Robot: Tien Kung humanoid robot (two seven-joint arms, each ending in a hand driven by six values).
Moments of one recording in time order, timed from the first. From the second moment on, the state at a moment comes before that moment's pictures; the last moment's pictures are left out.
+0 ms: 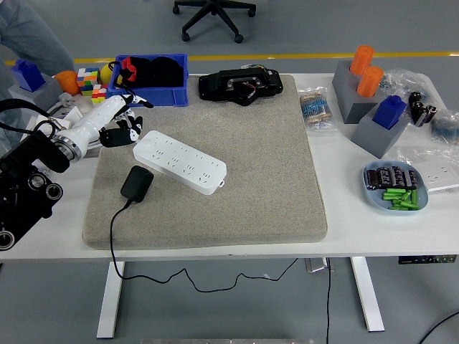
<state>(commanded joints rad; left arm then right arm) -0.62 0.44 -0.83 -1.13 1.59 0.04 0.03 0.05 -0.31 1.13 0.34 -0.76 -0.10 -0.15</state>
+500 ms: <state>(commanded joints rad) -0.79 0.41 -0.55 -0.98 1.58 -0.01 0.10 0.05 -0.31 1.12 0.34 -0.75 -0.10 -0.15</state>
